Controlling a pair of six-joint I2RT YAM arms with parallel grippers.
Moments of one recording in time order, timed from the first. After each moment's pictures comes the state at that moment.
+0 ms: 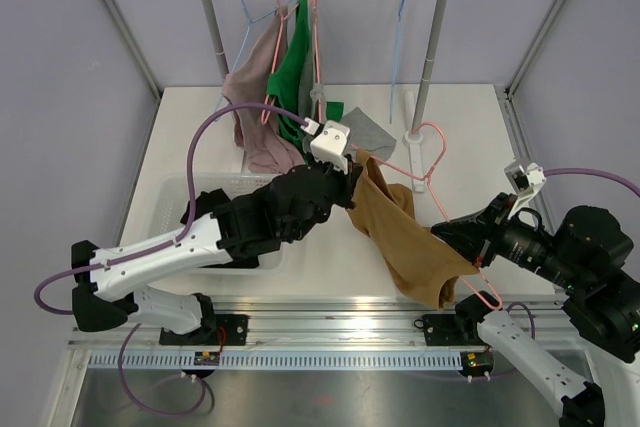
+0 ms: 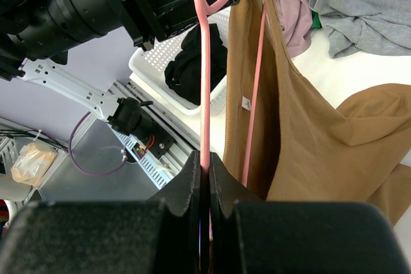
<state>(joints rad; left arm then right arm) -1.24 1.28 1.34 -0.25 -0.59 -0.31 0.48 0.57 1.33 -0.97 -0.40 0.41</state>
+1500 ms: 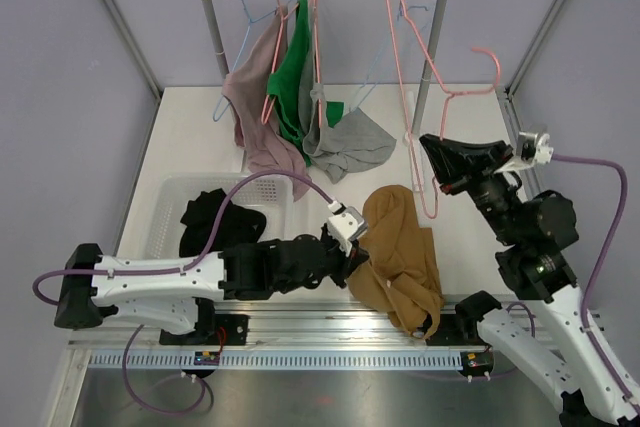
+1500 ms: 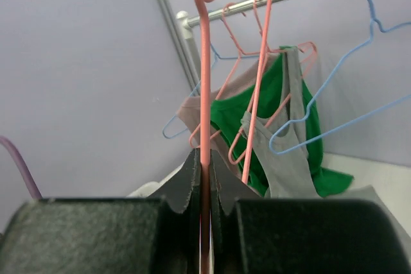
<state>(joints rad) -1.43 1.13 0.87 -0.05 -0.26 -0.34 0.48 0.56 0.79 0.29 -0.17 0.42</state>
